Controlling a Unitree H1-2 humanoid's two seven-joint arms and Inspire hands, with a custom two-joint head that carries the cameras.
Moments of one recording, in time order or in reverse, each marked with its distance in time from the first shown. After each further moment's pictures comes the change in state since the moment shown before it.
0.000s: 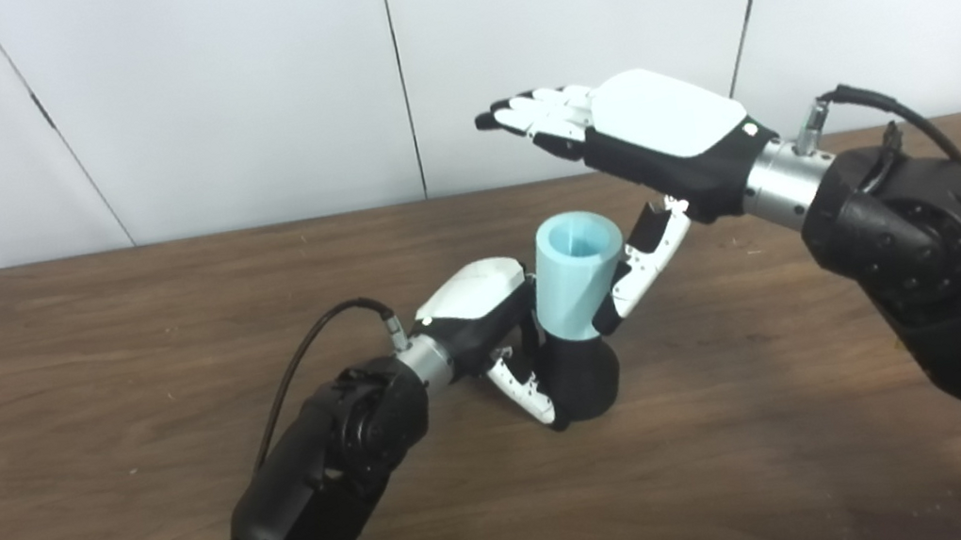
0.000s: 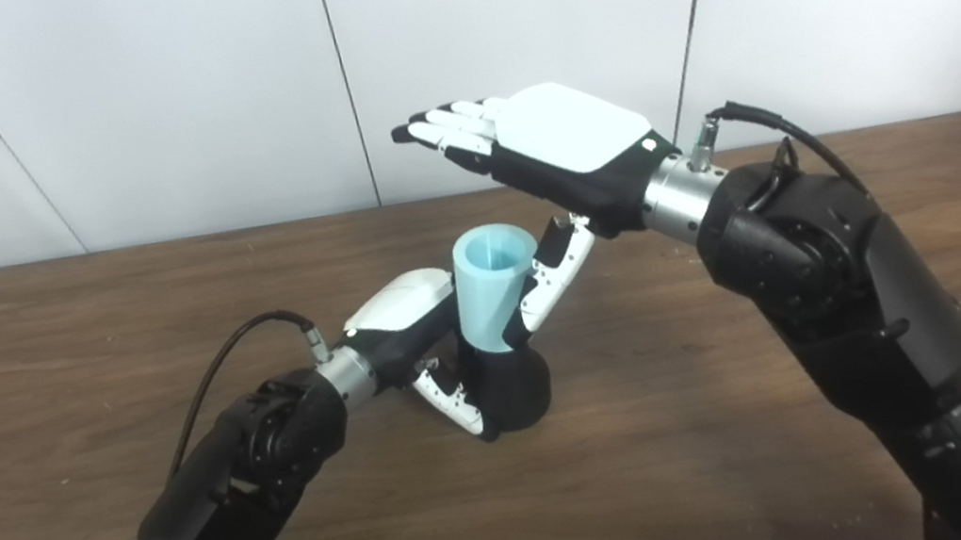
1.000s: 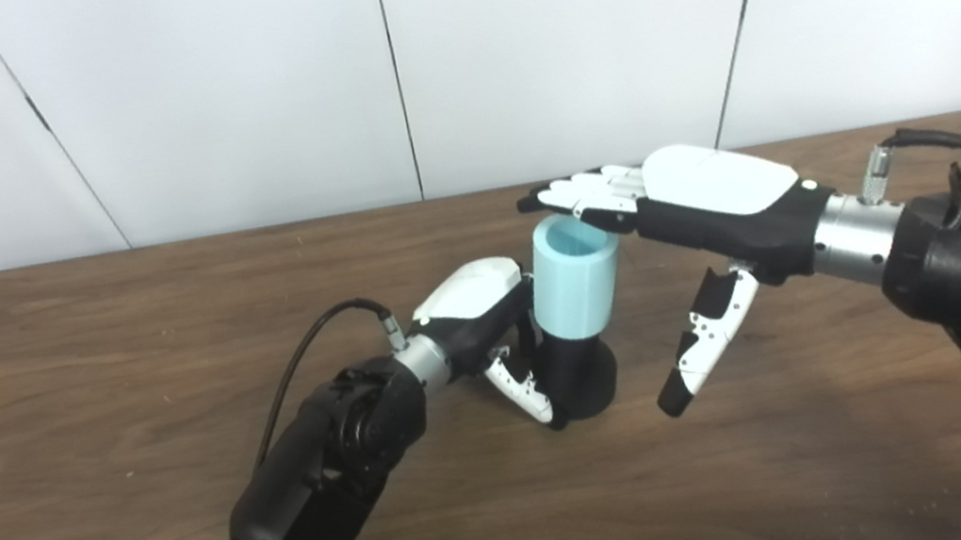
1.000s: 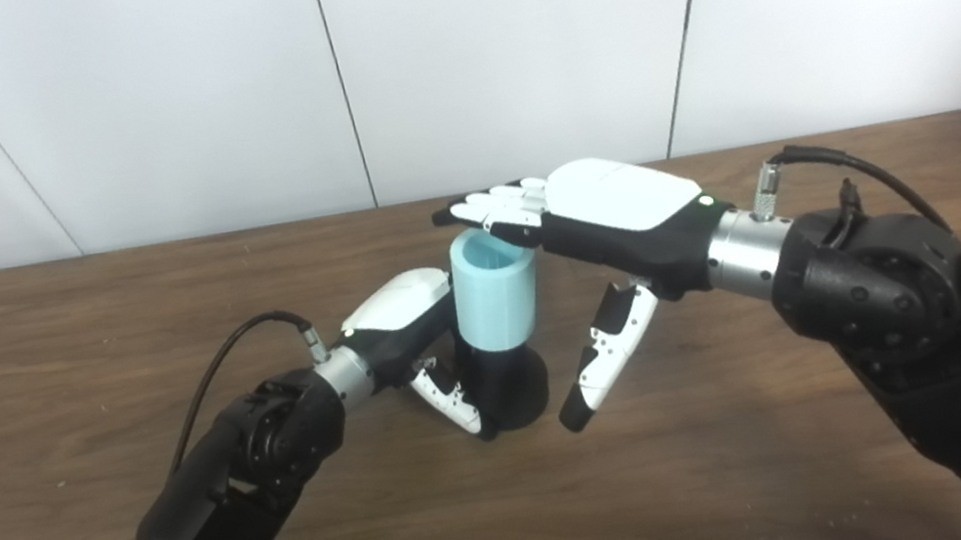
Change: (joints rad) left arm -0.001 -0.002 0.005 0.006 -0.001 -0.002 0.000; right arm 0.110 -0.111 -0.022 -0.152 0.206 0.122 0.135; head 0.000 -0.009
